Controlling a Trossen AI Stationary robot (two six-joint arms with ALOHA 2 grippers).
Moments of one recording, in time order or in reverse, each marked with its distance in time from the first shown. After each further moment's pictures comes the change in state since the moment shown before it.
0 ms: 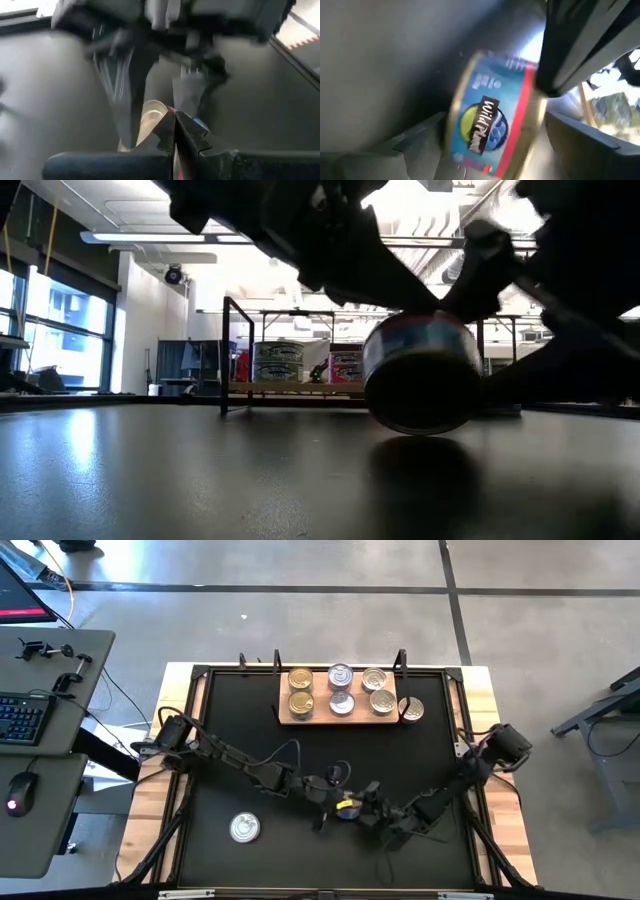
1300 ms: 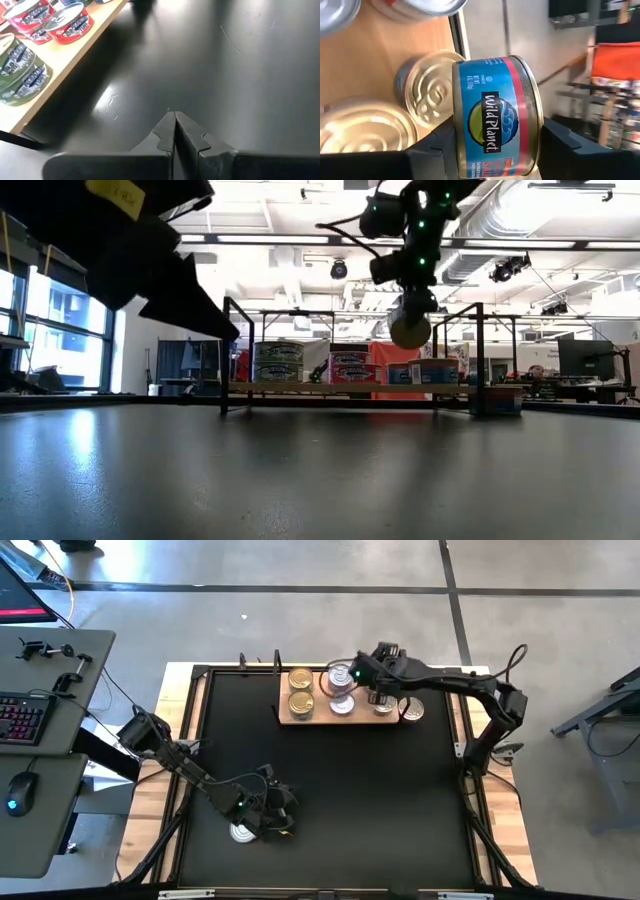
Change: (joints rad) left arm -0.300 -0.239 -0.300 -0.426 -0.826 -0.616; right arm -1.080 -0.118 0.625 -1.079 -0.092 -0.186
